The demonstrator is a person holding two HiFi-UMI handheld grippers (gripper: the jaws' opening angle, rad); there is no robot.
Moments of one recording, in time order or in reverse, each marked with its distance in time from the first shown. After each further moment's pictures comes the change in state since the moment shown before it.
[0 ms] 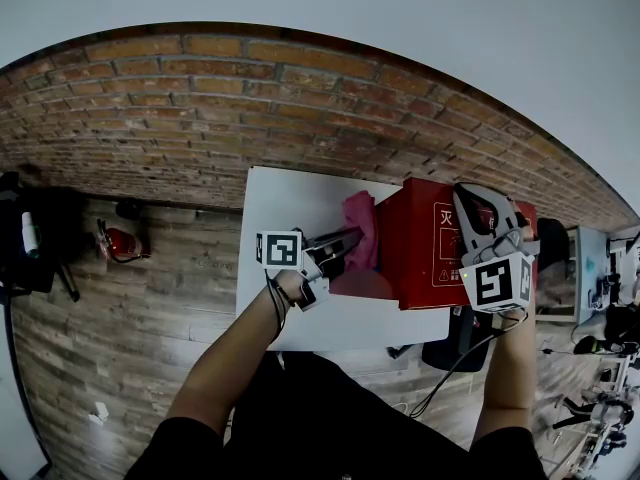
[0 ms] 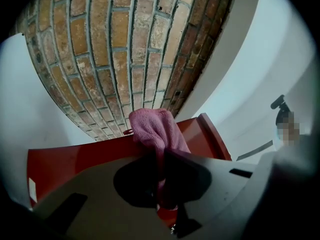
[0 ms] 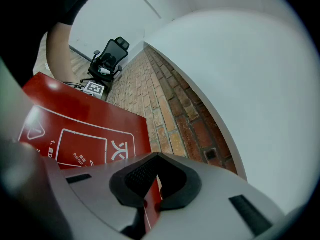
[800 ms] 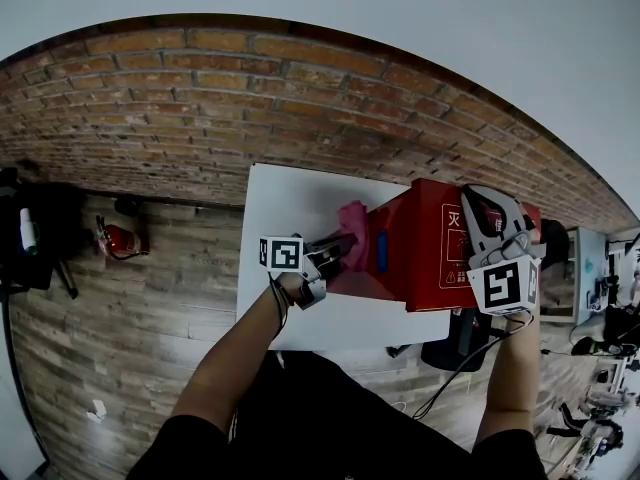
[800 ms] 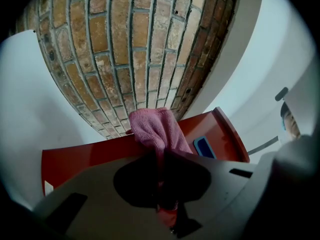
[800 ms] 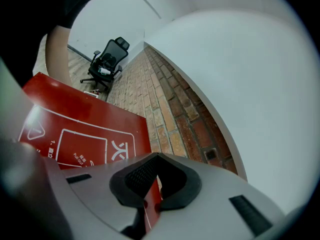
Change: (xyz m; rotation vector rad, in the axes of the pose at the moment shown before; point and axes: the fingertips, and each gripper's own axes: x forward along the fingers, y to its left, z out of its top) left arm -0.018 0.059 -0.017 0.014 0.011 0.058; right arm 0.000 0.000 -0.001 0.001 0.001 -0.002
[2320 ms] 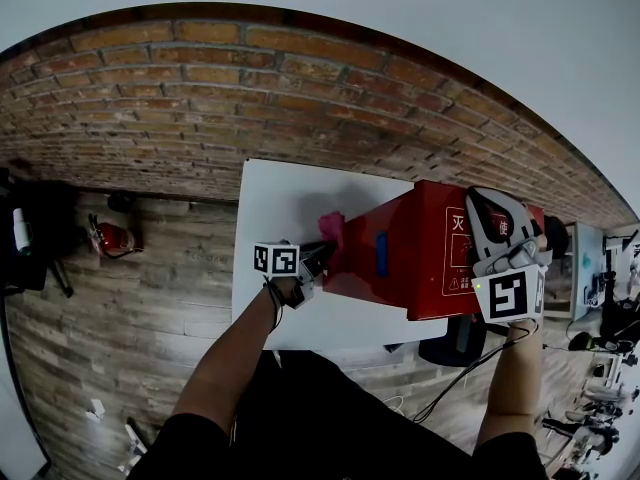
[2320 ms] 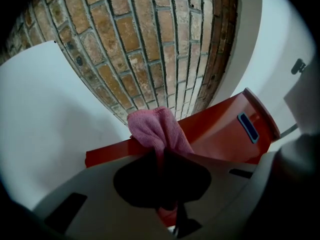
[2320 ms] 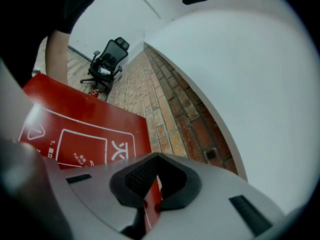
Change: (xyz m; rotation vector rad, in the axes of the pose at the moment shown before) left arm -0.028 0.103 -0.025 0.071 0.048 0.267; right arm 0.001 0.002 0.000 -0.002 0.001 0.012
